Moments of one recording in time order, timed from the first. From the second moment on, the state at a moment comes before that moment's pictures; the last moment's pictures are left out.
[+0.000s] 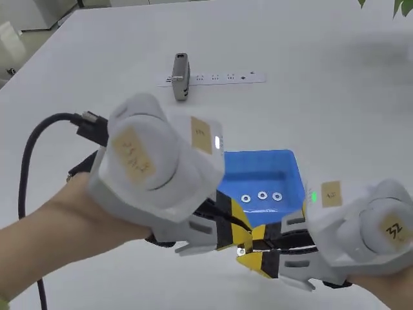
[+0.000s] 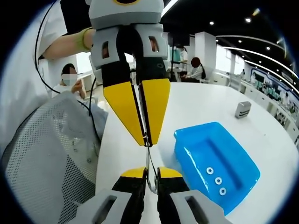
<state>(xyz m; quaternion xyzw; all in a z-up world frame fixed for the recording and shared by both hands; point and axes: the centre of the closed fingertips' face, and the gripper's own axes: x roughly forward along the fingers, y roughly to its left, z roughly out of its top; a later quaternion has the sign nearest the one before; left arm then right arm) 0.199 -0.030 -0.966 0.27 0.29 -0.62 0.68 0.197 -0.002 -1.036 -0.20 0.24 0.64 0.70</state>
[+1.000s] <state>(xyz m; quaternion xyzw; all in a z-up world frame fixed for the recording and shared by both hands) 0.213 -0.029 -0.972 0.27 0.29 -0.58 0.71 0.205 0.006 -1.053 -0.20 0.29 0.61 0.71</state>
